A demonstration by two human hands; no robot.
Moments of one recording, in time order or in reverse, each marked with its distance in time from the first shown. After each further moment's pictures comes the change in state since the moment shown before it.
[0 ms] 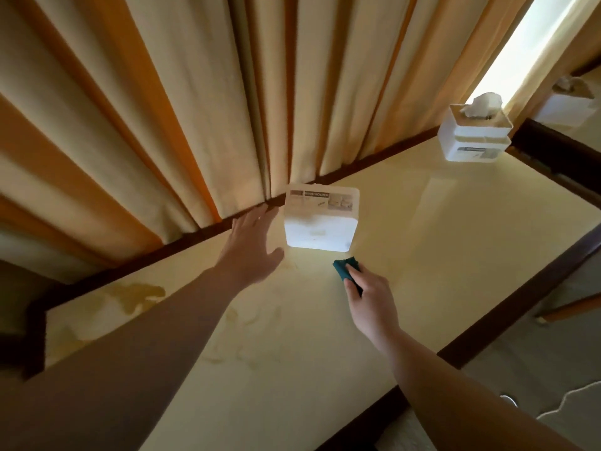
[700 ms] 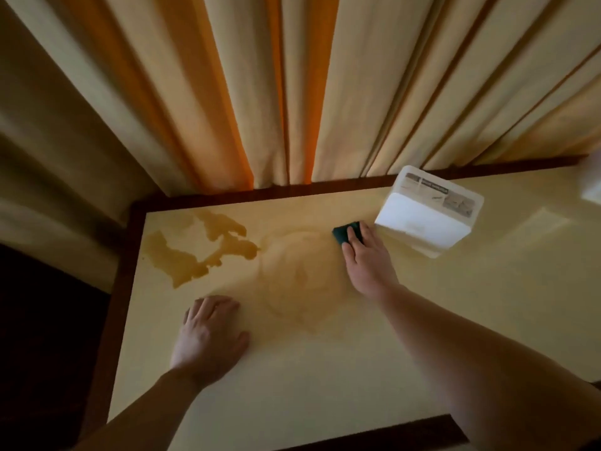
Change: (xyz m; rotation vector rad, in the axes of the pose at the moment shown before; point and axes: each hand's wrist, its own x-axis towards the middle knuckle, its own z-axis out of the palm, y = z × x) left_hand -0.271 -0.139 0.063 0.005 0.183 -0.380; right_hand 0.042 -0.115 0.090 -0.398 -0.474 -0.345
